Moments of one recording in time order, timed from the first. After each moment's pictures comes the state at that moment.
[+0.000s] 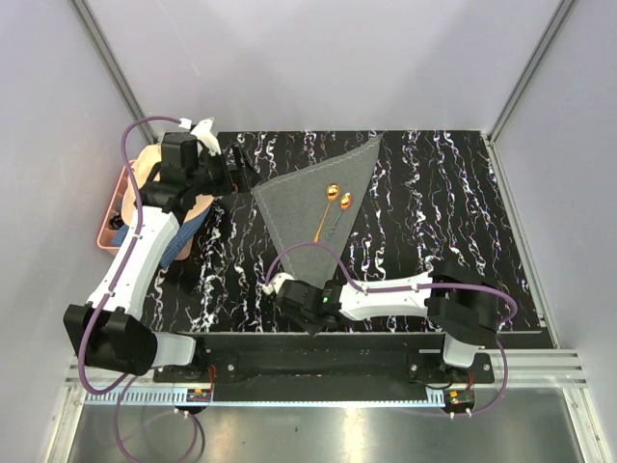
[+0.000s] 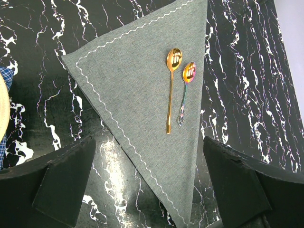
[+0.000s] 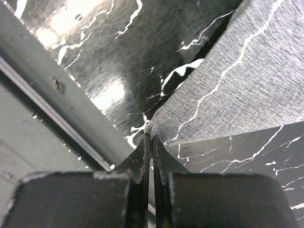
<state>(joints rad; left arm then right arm) -0.16 1.32 1.30 -0.52 0.31 -0.34 1.30 1.75 1.04 -0.42 0.16 0.29</state>
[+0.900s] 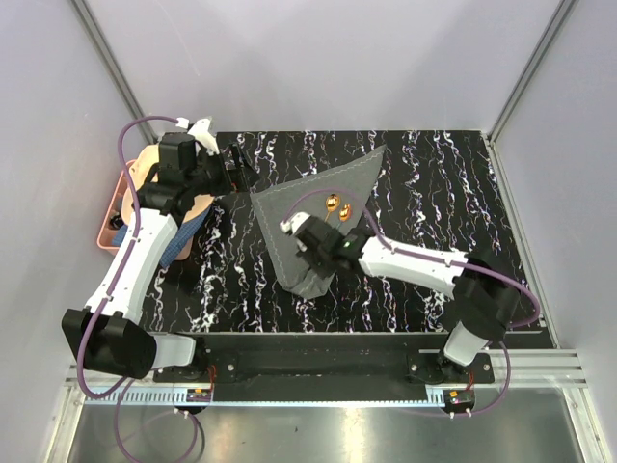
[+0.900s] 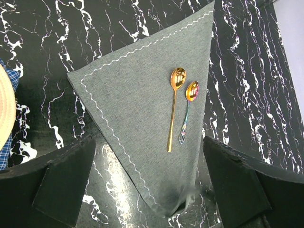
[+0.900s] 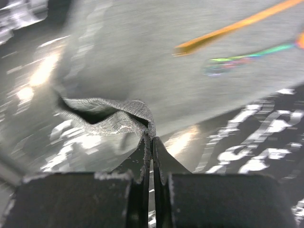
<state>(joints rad) -0.16 1.30 1.30 -0.52 0.30 -0.34 1.03 1.67 1.20 -0.53 0.19 0.11</state>
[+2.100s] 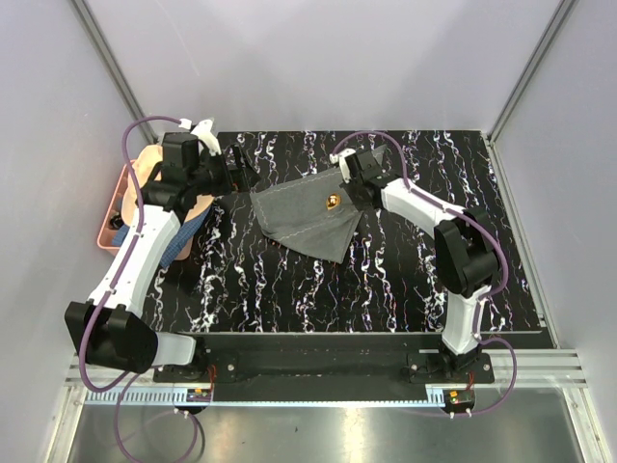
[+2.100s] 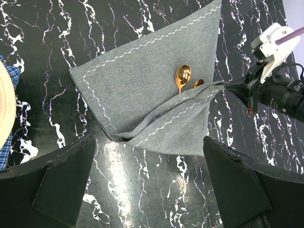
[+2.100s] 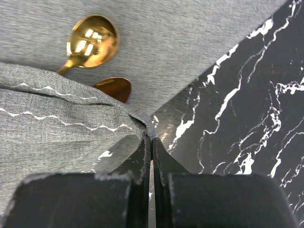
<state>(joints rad) -0.16 1.33 1.30 -0.52 0.29 -0.34 0.50 1.93 1.47 -0.45 0.20 -0.18</state>
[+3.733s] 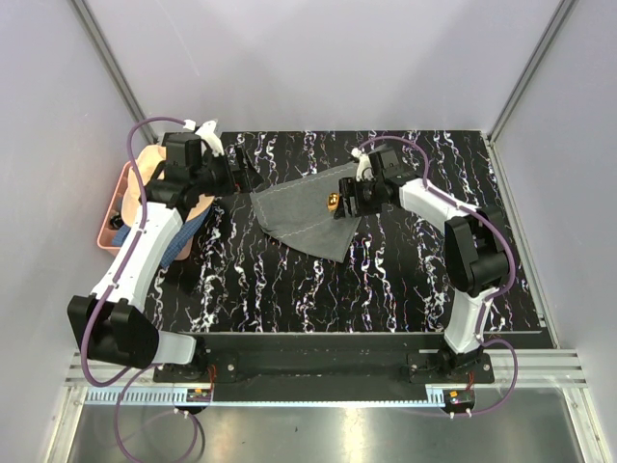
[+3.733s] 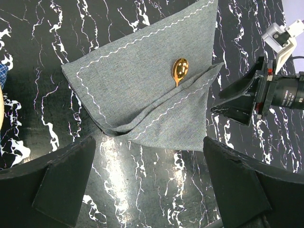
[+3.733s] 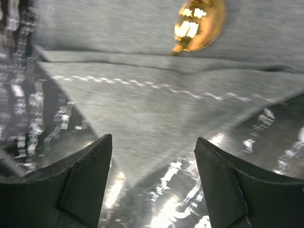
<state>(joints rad) -0.17 1.35 1.30 -0.52 0.32 -0.34 0.37 1.90 1.39 -0.40 -0.40 0.18</state>
